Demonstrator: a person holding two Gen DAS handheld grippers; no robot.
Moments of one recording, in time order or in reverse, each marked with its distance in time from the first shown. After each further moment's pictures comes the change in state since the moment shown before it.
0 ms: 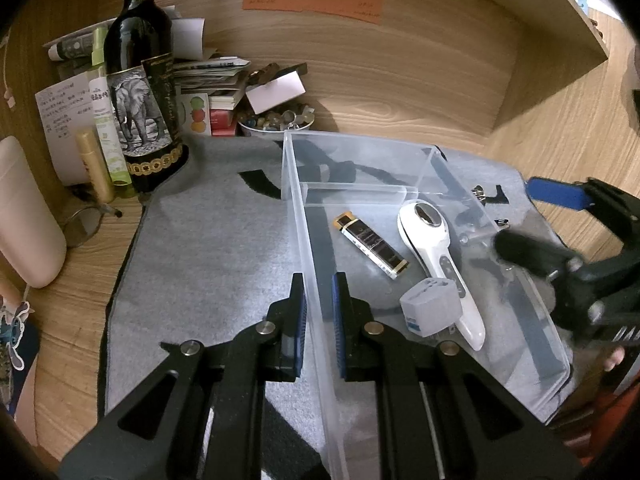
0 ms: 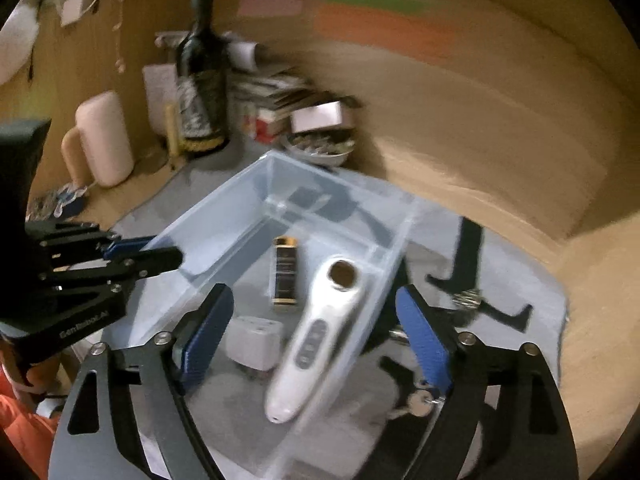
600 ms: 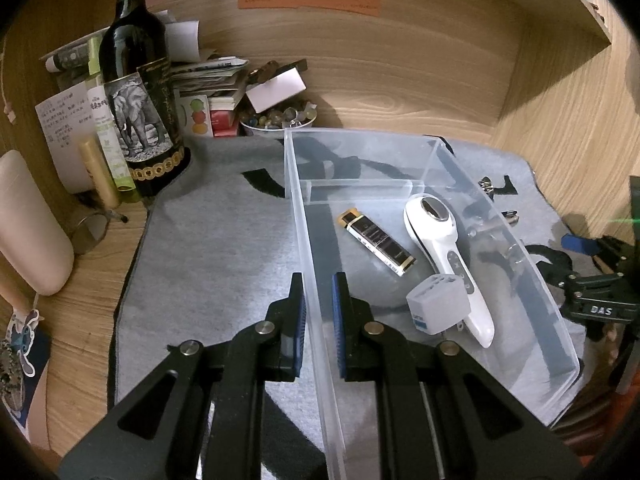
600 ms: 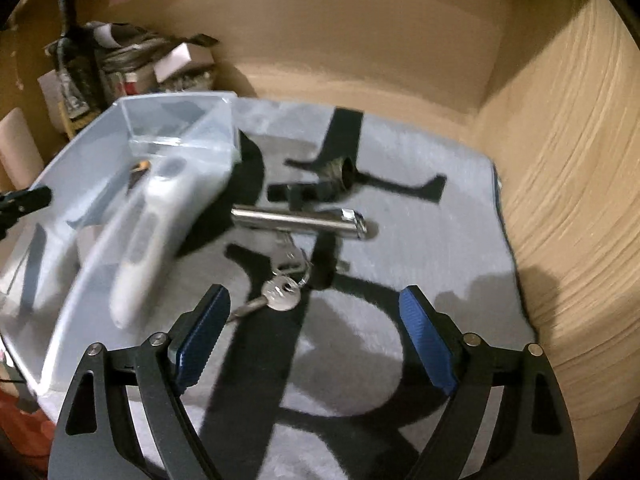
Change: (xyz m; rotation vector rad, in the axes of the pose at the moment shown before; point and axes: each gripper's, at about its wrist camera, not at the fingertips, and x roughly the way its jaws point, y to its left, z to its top) left arm 0.003 -0.005 0.002 0.034 0.020 0.042; right arm 0.009 -0.093 -0.078 0.253 0.167 -0.170
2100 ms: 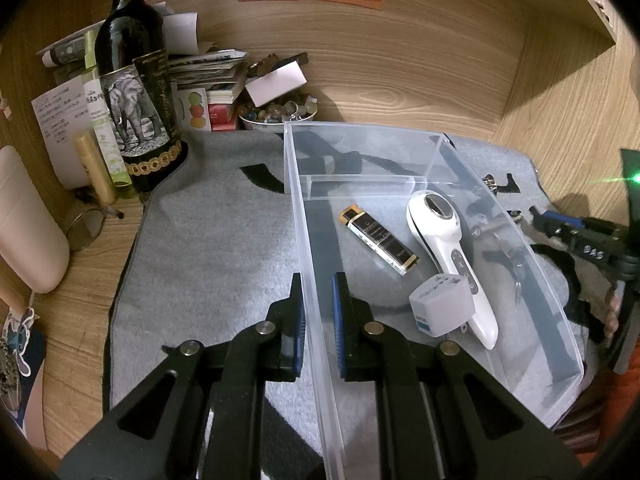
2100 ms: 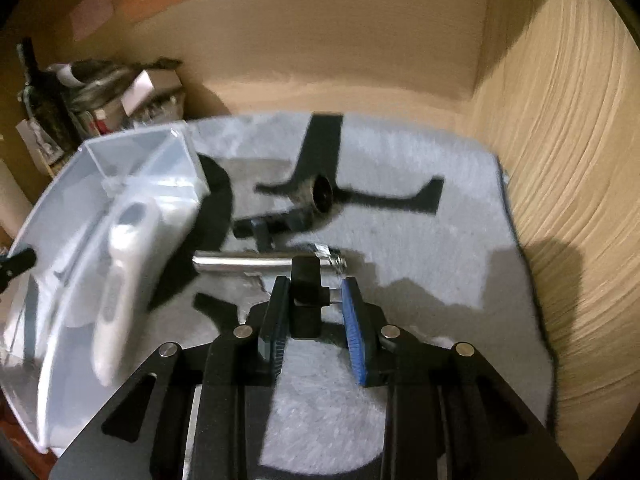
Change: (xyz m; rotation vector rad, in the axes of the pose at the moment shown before) left arm 0.009 0.001 0.001 -0.006 0.016 -0.003; right arm 0.014 -0.021 0.020 0.089 -0.043 0.040
